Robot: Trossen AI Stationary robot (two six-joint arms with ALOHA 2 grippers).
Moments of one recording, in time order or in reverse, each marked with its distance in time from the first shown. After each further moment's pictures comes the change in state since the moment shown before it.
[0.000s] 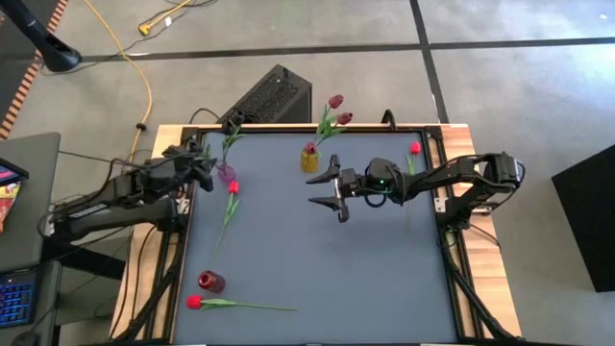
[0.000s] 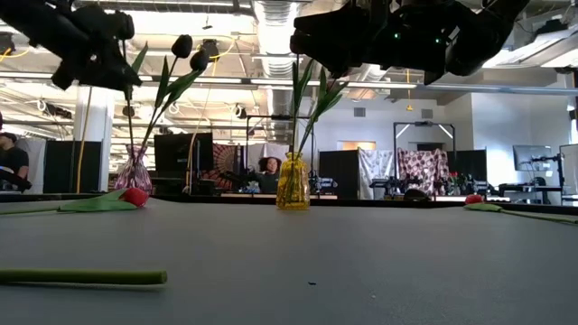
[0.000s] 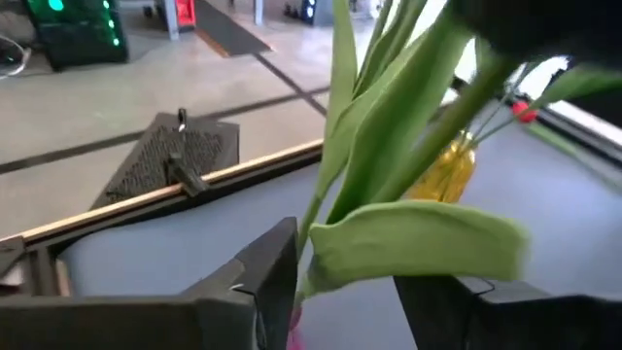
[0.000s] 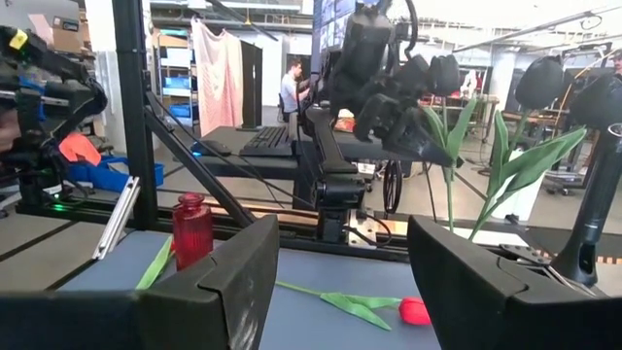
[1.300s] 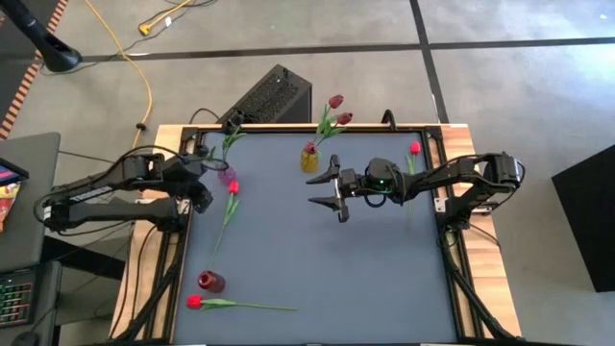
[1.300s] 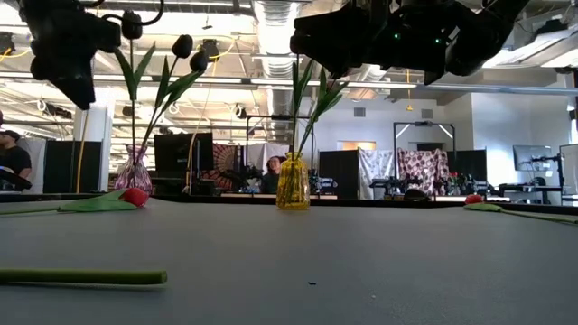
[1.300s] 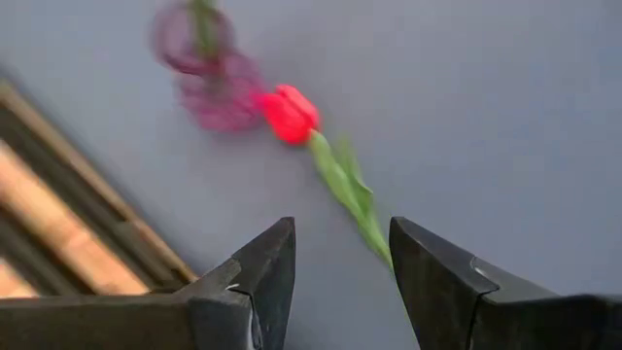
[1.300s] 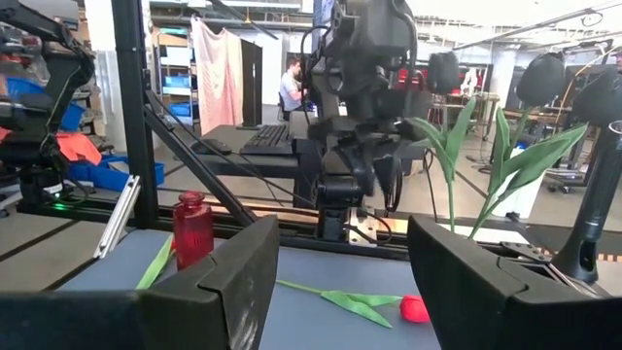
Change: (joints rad) left arm 0.001 0.362 0.296 -0.614 0.424 -0.072; right arm 0.000 0.000 0.000 -0.005 0.000 0.003
